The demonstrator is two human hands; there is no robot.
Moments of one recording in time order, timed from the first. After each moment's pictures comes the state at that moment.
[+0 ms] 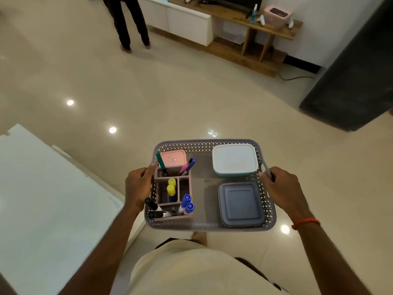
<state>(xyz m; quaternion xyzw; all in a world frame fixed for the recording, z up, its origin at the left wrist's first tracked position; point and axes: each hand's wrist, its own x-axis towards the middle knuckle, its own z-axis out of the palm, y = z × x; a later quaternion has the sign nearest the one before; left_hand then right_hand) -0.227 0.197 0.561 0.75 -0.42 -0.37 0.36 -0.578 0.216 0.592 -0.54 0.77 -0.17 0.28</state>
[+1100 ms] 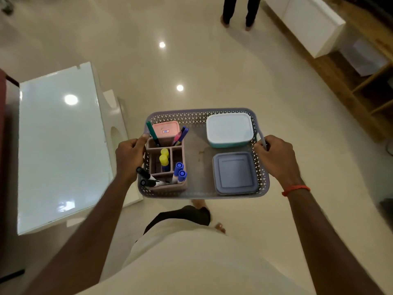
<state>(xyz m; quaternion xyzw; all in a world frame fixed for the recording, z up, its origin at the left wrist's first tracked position) -0.247 -0.048 0.571 0.87 -0.17 -0.19 0.43 -0.539 -0.251 0.580 -0.76 0.55 -0.11 0.32</state>
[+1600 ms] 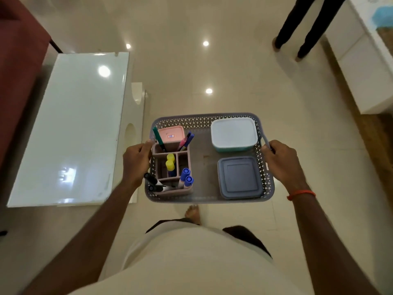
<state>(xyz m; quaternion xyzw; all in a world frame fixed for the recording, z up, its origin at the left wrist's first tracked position) -0.167 -0.123 0.552 0.86 -0.01 -0.17 0.48 -0.379 -0.413 0.574 -0.83 0.44 -0.03 0.34</state>
